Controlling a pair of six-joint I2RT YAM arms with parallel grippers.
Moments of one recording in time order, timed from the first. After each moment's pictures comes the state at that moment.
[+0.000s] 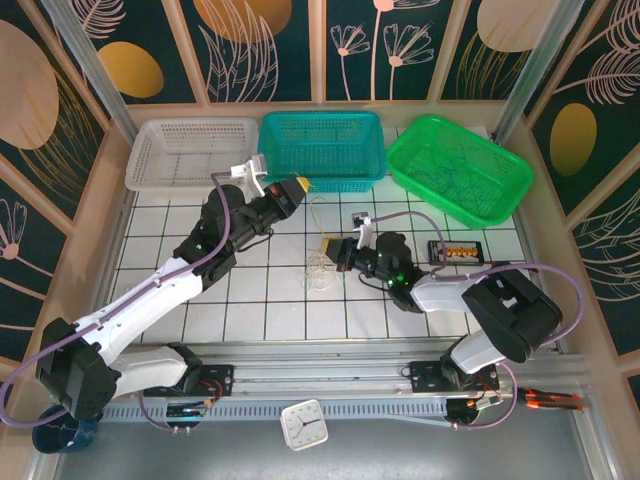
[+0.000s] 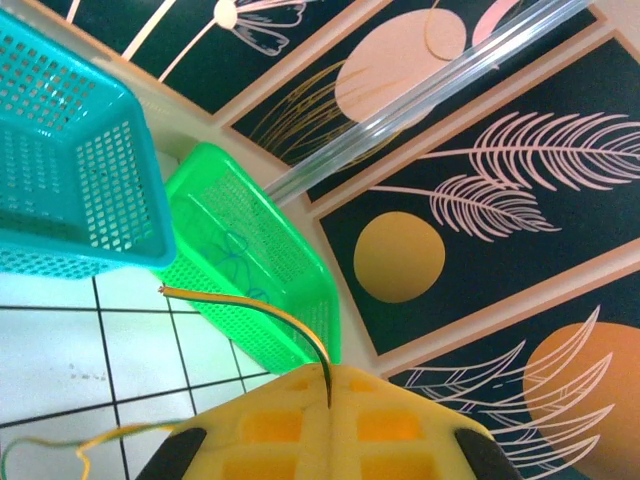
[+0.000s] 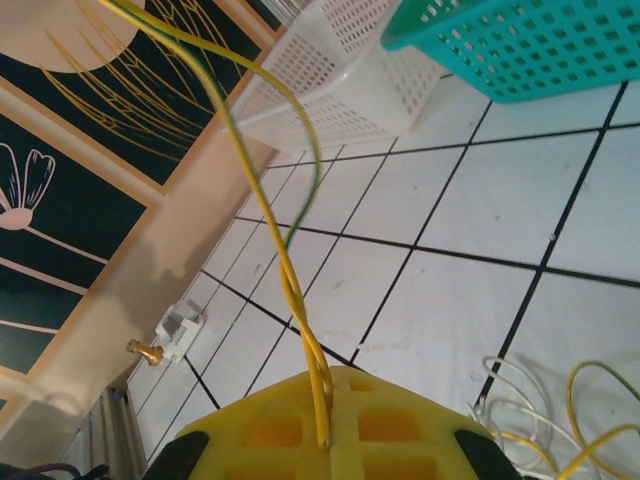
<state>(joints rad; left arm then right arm) -0.66 1.19 0.92 0.23 0.13 -0.98 0.71 1.49 0.44 0.86 -0.29 0.70</state>
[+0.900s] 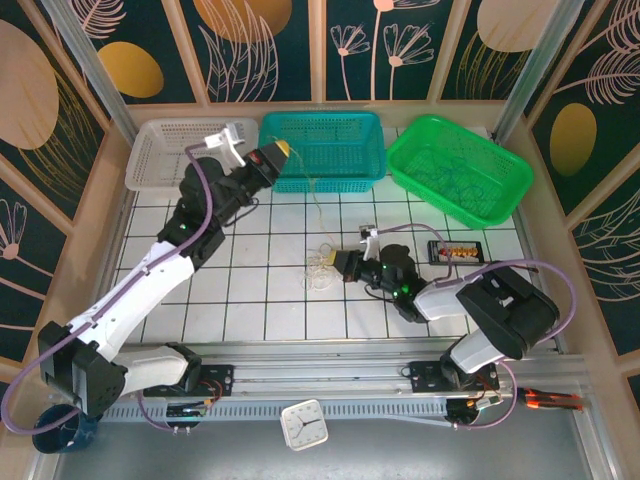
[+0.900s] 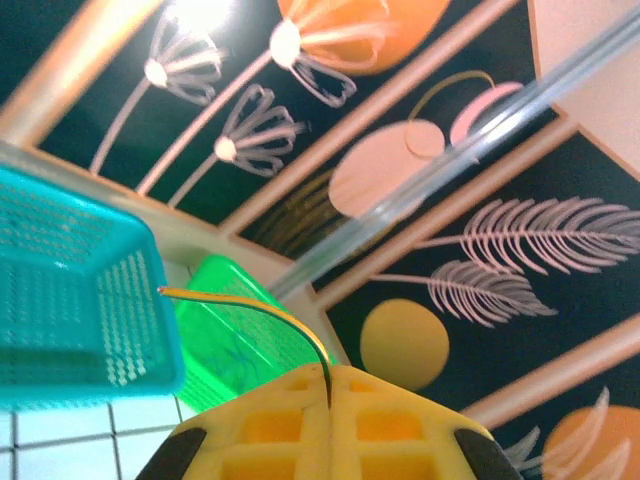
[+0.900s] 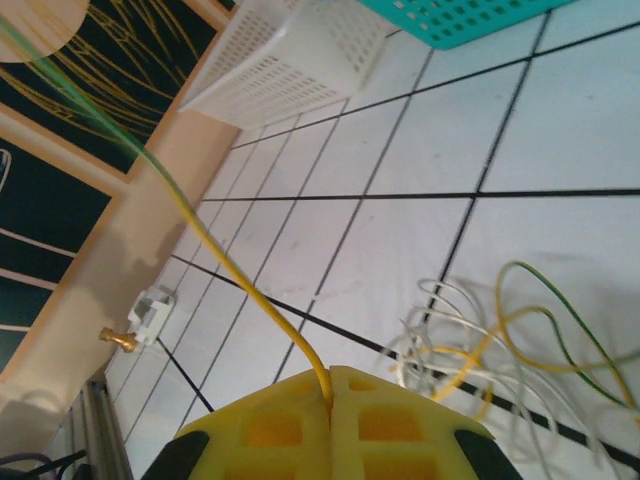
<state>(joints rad) -0.51 1.23 1.11 0.17 0.13 -0.89 0.71 1.49 0.31 0.94 -0.25 0.74</state>
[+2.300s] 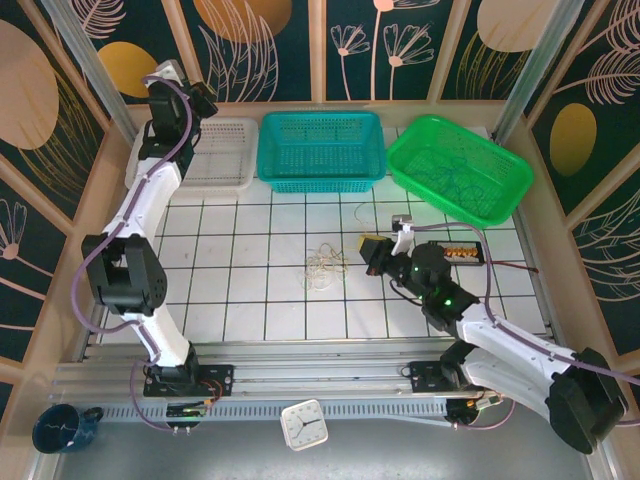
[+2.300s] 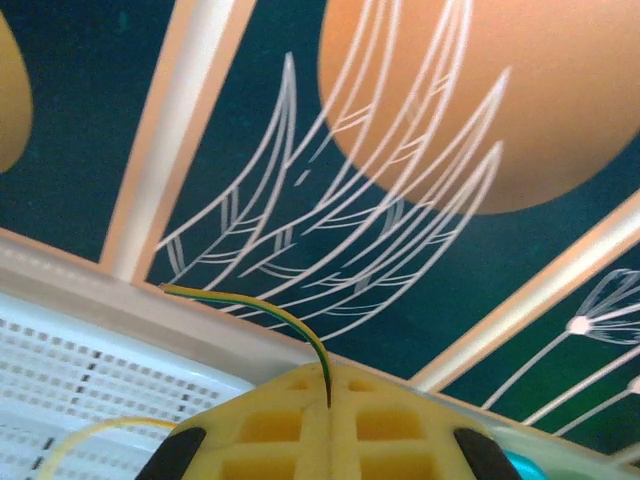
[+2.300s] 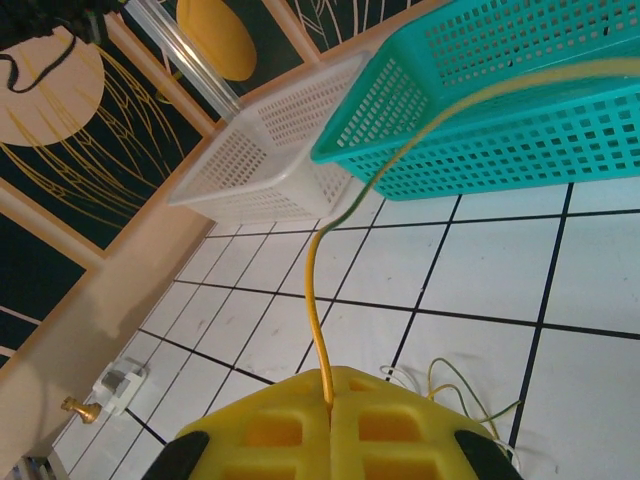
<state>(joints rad) -0.06 1.81 1.65 0.00 0.01 -0.55 0.69 0.88 0.37 0.34 -0.07 0.59</state>
